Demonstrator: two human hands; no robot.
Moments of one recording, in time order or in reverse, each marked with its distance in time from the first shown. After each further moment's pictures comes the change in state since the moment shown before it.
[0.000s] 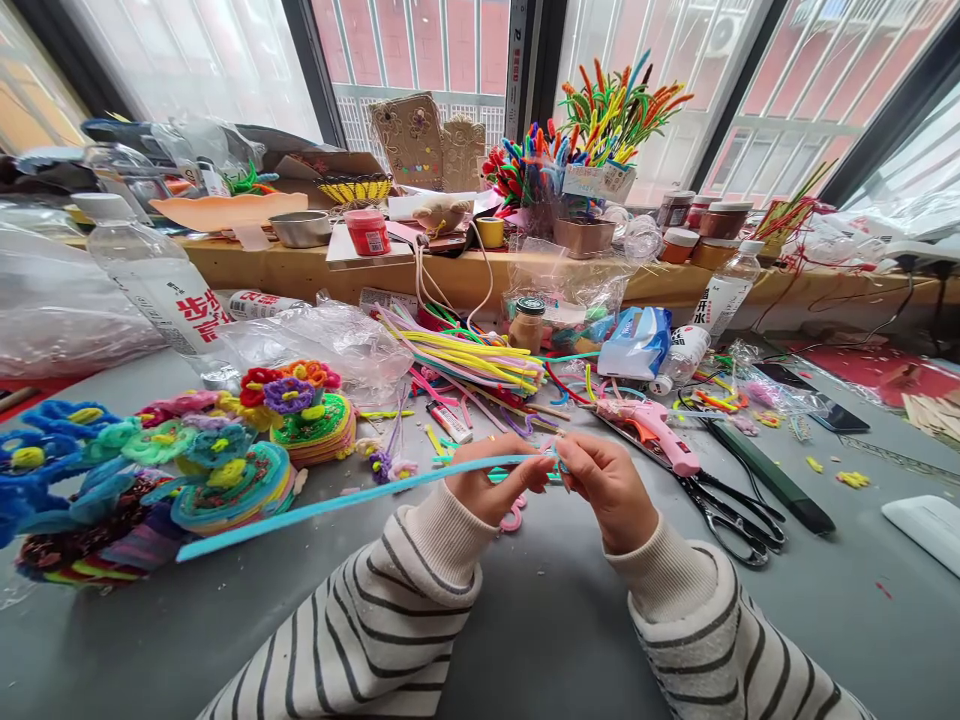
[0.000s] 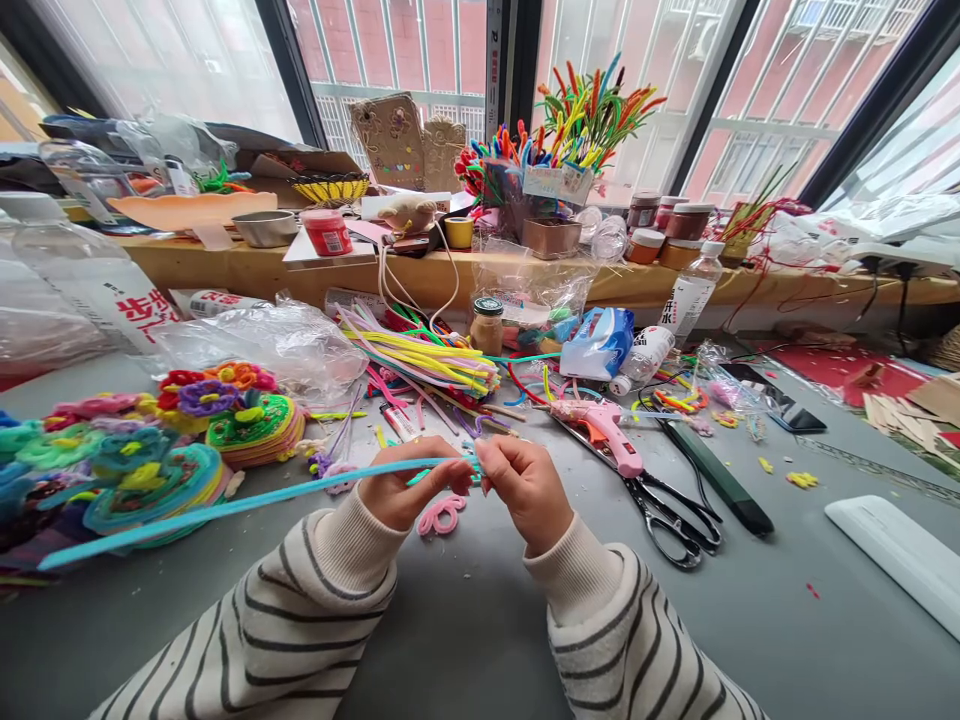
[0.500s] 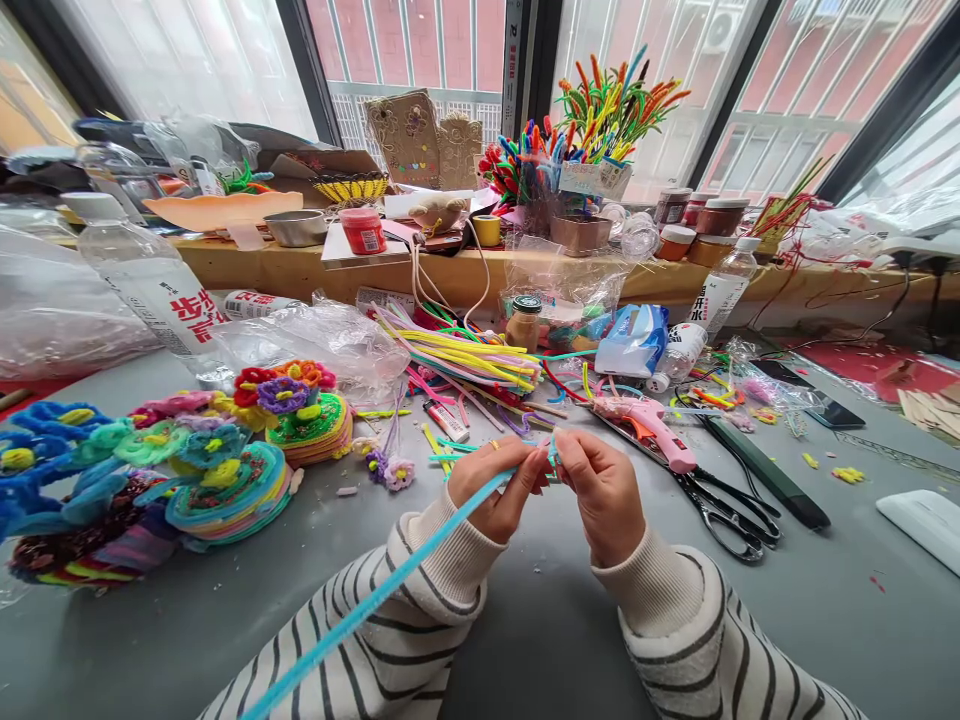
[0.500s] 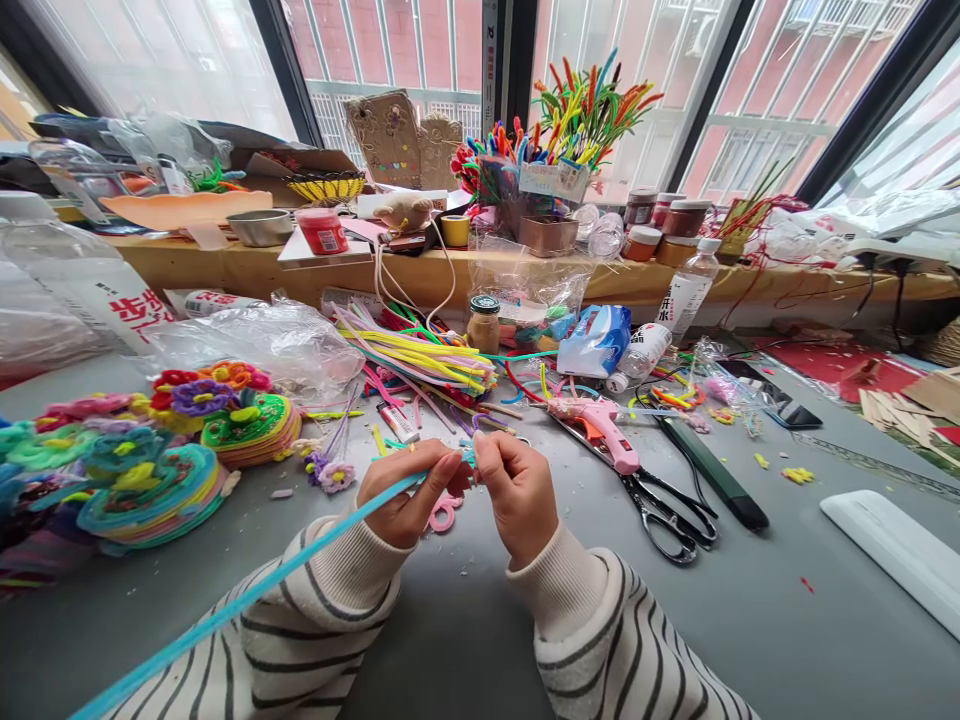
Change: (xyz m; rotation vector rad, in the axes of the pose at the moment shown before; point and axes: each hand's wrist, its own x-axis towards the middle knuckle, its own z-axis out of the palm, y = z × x) left_hand -0.007 0.003 0.007 0.228 0.078 0.258; right_hand -0.006 -0.001 0.015 0.078 0.190 -0.077
